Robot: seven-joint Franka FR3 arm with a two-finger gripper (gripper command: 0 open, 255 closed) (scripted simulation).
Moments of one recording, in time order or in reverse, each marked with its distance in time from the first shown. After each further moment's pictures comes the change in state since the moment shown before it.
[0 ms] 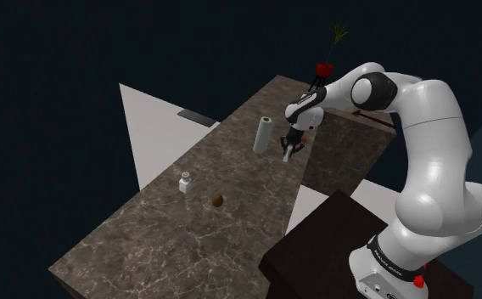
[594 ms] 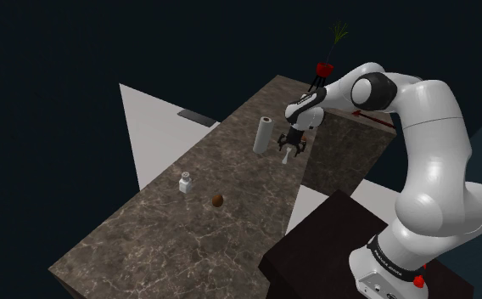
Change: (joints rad) arm 0.000 0.002 0.000 0.001 0.000 0.001 0.000
